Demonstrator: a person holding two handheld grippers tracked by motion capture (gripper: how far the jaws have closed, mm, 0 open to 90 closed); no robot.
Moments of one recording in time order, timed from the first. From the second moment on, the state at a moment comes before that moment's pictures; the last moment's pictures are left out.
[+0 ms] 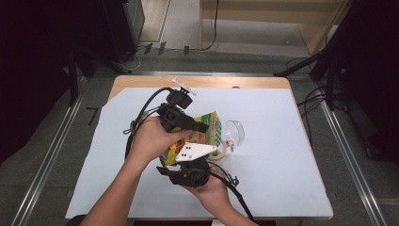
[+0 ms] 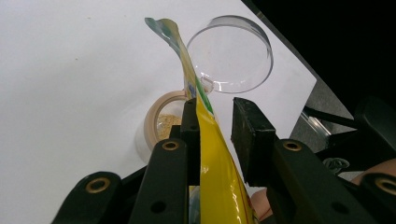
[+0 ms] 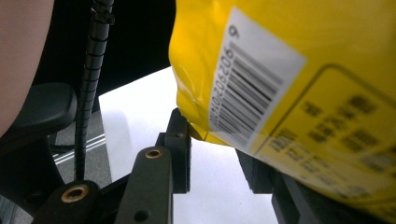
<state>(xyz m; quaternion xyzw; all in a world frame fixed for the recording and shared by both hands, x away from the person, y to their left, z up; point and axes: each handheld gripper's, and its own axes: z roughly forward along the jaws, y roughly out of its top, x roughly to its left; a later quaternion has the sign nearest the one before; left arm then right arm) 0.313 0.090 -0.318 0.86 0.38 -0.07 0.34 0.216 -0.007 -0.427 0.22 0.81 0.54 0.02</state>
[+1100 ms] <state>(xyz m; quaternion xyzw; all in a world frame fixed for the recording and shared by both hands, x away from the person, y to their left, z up) 0.329 0.095 -0.317 0.85 0.39 -0.09 0.35 0.227 -0.008 -0.418 0.22 0.82 0.54 0.01</state>
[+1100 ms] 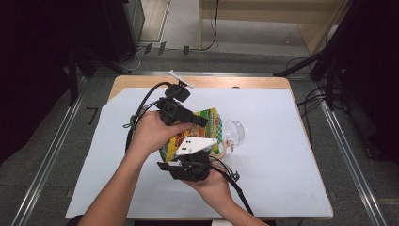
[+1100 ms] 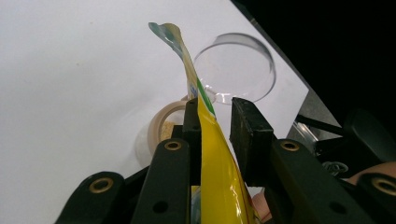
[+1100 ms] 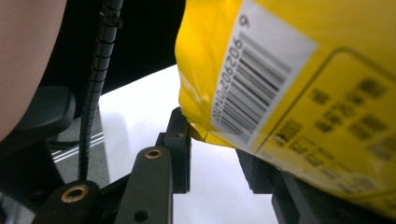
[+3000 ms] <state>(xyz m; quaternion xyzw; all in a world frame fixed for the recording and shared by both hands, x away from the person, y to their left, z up) 0.320 0.092 -0.318 0.85 0.39 -0.07 0.34 0.220 -0.006 -0.425 0.22 0.81 0.54 0.01</state>
